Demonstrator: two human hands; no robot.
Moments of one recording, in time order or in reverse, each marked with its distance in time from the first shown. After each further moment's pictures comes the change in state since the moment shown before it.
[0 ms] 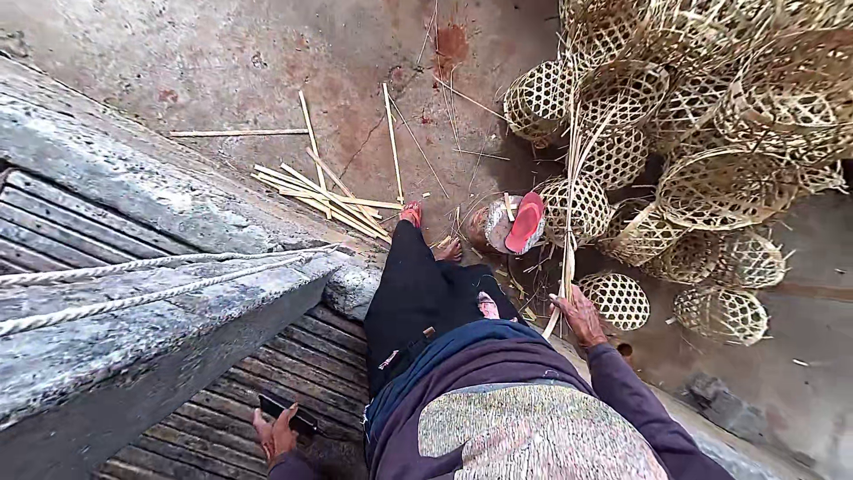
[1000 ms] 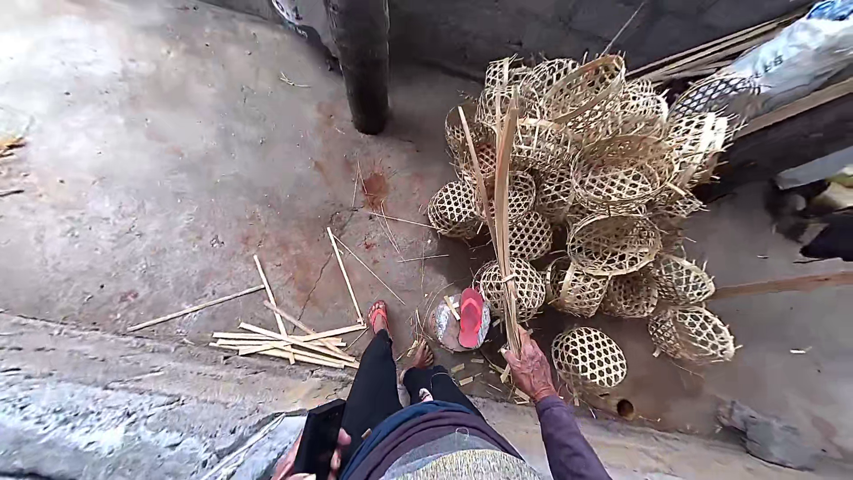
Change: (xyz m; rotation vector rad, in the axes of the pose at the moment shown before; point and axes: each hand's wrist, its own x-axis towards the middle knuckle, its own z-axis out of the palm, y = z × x) left_hand -0.146 0.340 0.156 -0.228 -1.655 0.254; right_hand 0.065 -0.060 -0.090 0.013 0.220 0.001
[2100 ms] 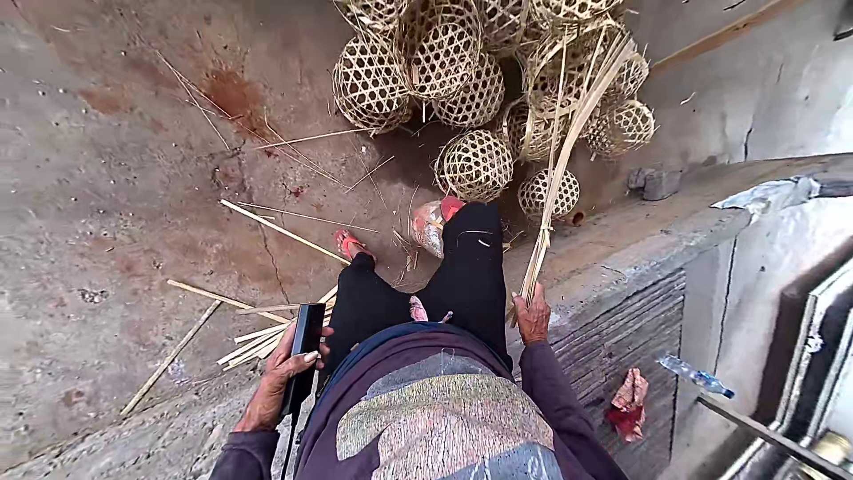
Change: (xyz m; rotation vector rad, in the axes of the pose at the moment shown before) left_hand 0.252 0.230 -0.115 0.462 0.000 -0.534; right_hand -0.049 -0.123 0.060 0.227 0.385 0.691
